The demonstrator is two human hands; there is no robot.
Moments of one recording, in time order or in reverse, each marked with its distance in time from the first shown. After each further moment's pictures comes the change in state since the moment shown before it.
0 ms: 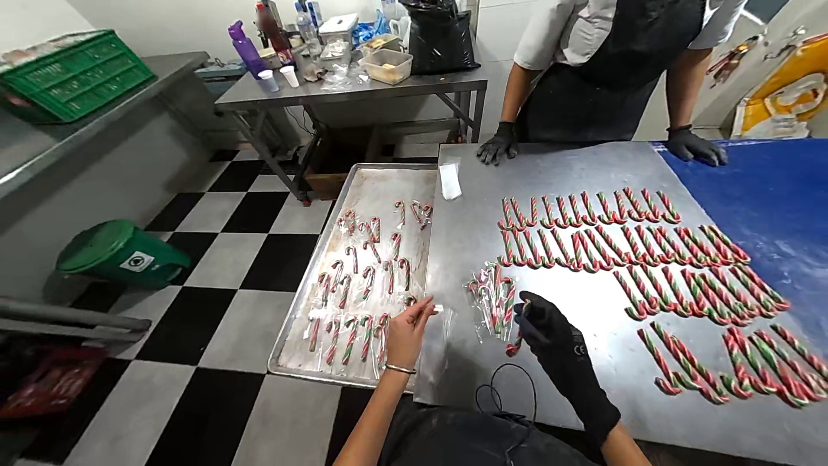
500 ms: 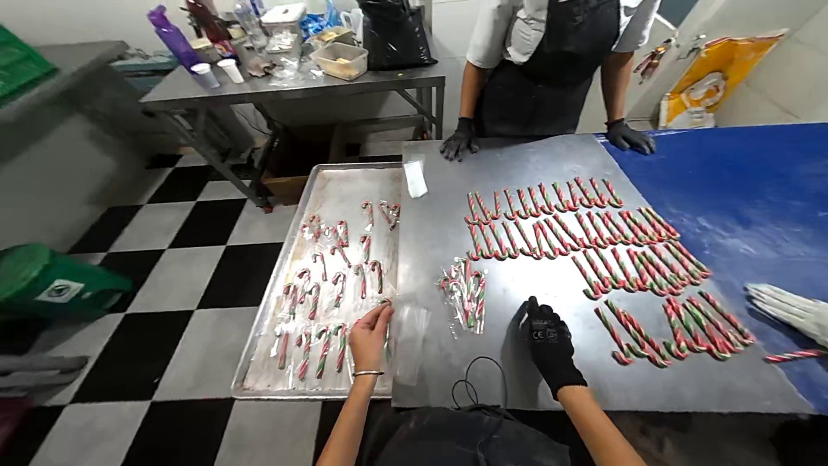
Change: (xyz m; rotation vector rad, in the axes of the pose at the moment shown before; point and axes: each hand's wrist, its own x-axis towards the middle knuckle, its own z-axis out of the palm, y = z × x) left_hand 0.008 -0.027 -0.005 -0.139 0.146 -0.223; right_hand 0.009 0.091 -0.013 -0.880 0.014 0.295
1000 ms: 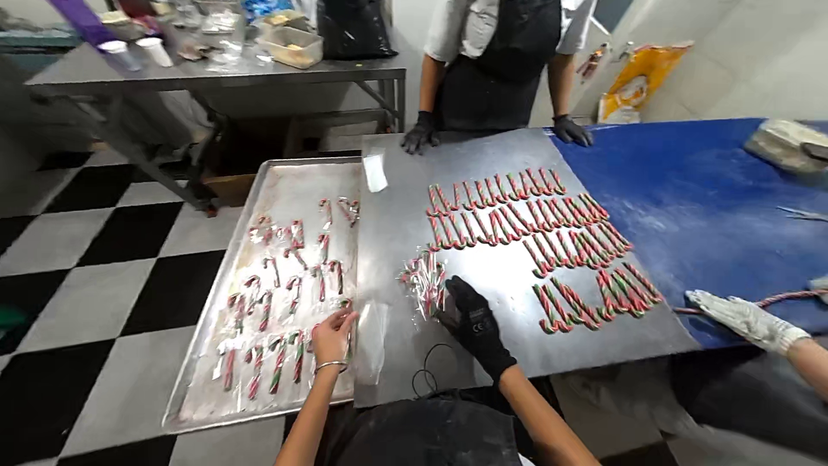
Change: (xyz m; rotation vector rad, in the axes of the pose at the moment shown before) left_hand 0.020 -0.044 0.014 0.317 -0.136 -0.195; right_hand -0.004 -0.027 0.019 0.283 0.232 -0.353
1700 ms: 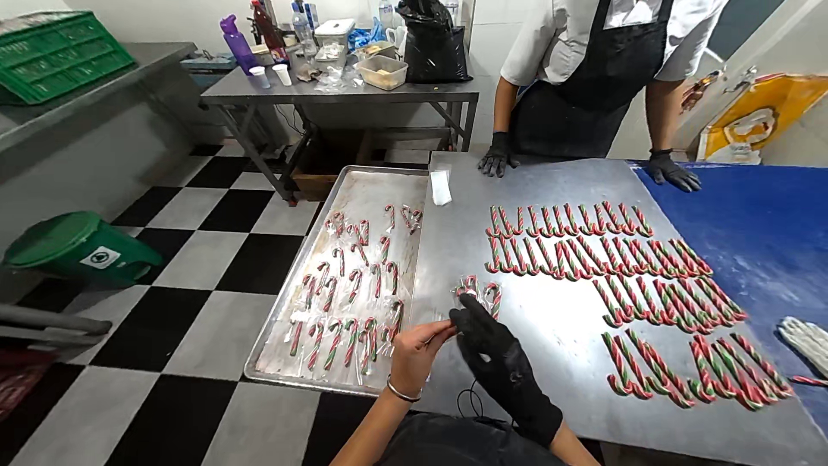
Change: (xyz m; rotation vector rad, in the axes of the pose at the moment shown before) left_hand -0.087 0.085 -0.005 -0.290 0.054 0.879; right_hand -0.009 -0.115 -0.046 0.489 0.020 -0.400
